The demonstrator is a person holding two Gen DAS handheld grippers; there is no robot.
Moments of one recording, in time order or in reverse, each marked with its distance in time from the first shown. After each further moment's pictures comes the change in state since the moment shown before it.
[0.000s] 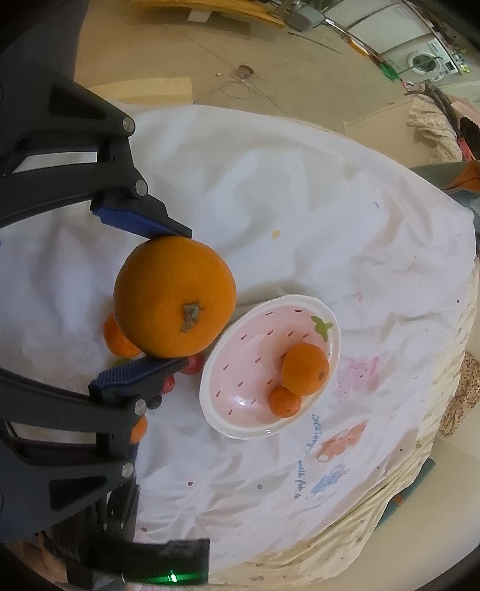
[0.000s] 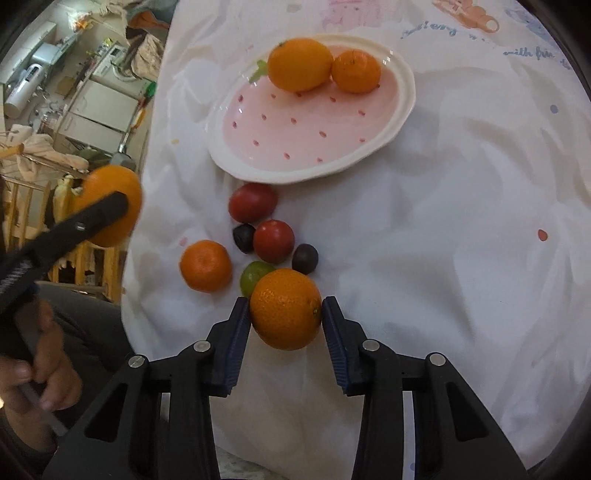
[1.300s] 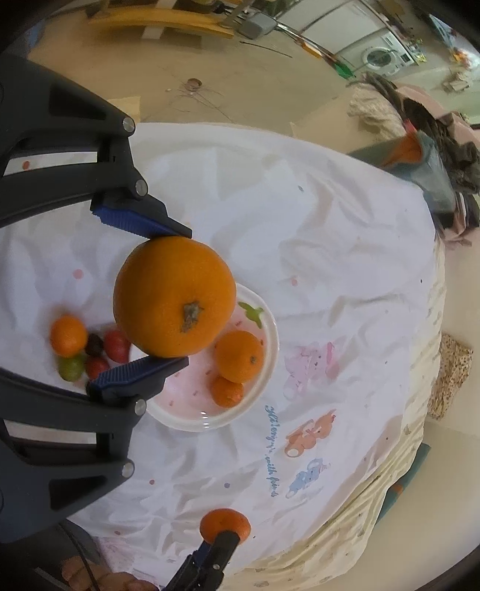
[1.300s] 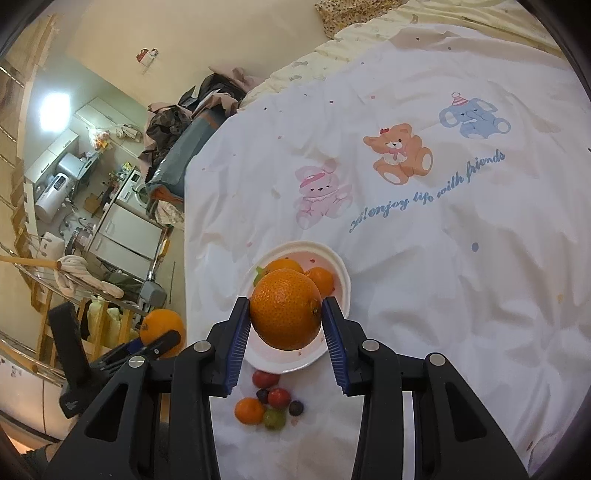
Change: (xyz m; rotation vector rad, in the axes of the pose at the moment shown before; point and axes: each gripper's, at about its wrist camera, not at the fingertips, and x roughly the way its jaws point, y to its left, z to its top) left arm -0.011 -0.032 0.063 0.107 -0.102 0.045; right arm -0.133 -0.054 0.063 0.138 -0.480 0.103
